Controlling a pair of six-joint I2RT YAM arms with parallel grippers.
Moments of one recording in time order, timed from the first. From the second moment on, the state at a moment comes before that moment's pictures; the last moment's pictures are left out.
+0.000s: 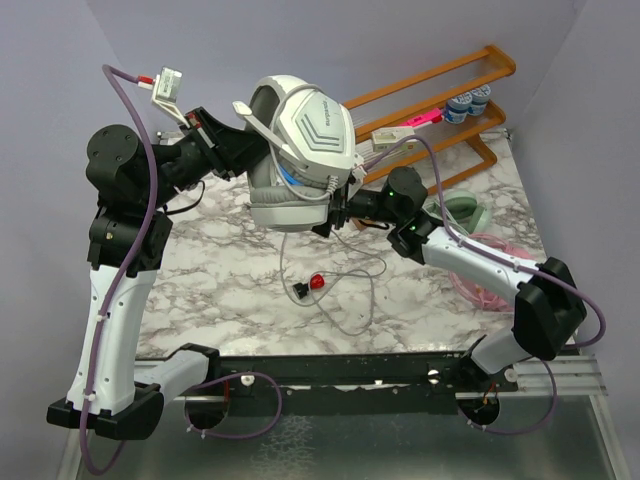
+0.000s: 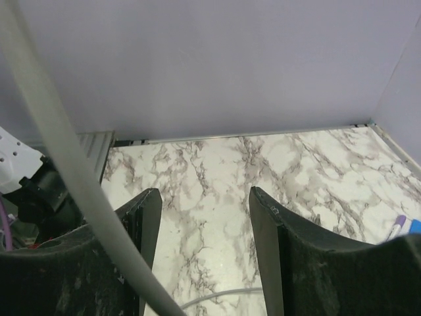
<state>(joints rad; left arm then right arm) -0.22 1.07 1.60 -0.32 0.66 -0.83 0.74 1.52 1.09 0.62 -0.73 0.08</state>
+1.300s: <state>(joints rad) -0.22 1.07 1.60 -0.34 0.66 -0.82 0.67 1.43 1.06 0.49 -0.74 0.03</state>
